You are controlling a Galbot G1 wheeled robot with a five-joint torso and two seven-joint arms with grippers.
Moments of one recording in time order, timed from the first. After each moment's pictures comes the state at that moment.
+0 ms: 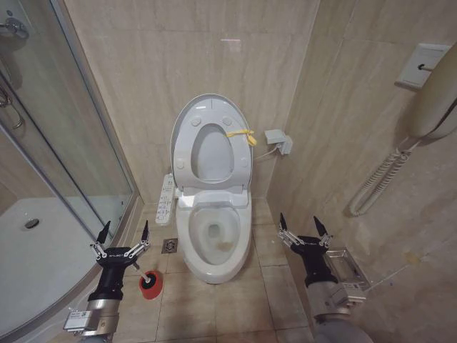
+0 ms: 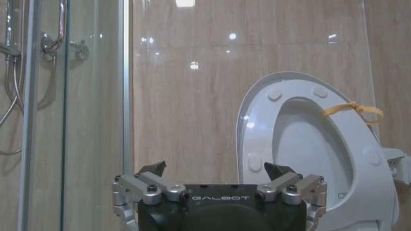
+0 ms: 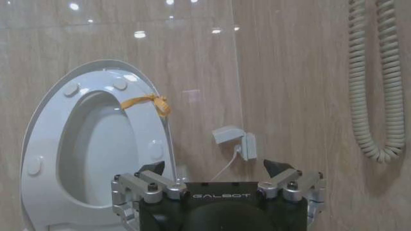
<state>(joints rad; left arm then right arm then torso) 1.63 -1.28 -0.61 -2.18 -0.19 -0.26 -0.13 -1.60 1.41 0.46 2.32 0.19 -0.03 0.25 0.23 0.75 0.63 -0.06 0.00</state>
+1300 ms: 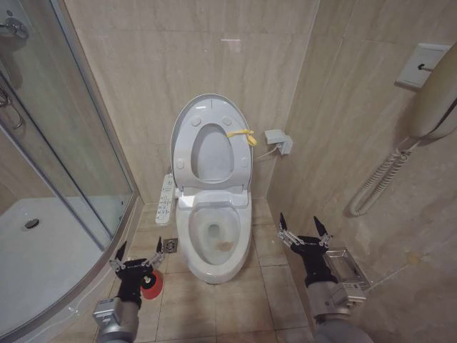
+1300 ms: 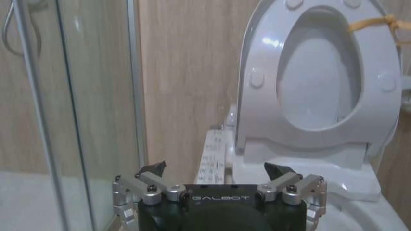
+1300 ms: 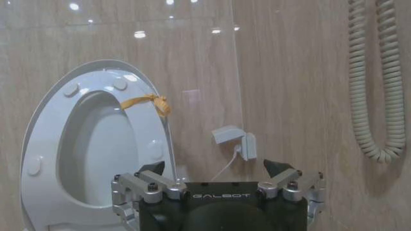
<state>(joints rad) 1.65 -1.39 -0.48 -2.26 -0.17 0.17 -0.27 -1.60 1.41 0.46 2.32 0.19 -0.03 0.25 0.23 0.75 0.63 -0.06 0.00</state>
